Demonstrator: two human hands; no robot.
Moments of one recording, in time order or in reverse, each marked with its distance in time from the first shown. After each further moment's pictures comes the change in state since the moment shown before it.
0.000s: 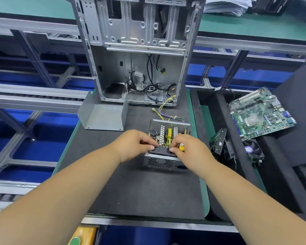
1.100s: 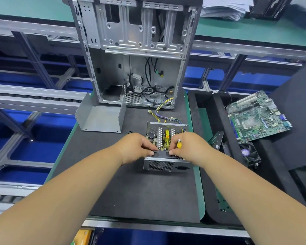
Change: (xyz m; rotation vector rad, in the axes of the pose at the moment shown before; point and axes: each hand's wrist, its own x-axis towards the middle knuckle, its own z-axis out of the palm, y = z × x) left_hand 0.006 0.012 0.007 0.098 -0.050 -0.054; right_hand 0.027 -0.001 -0.025 -0.120 -0.231 0.129
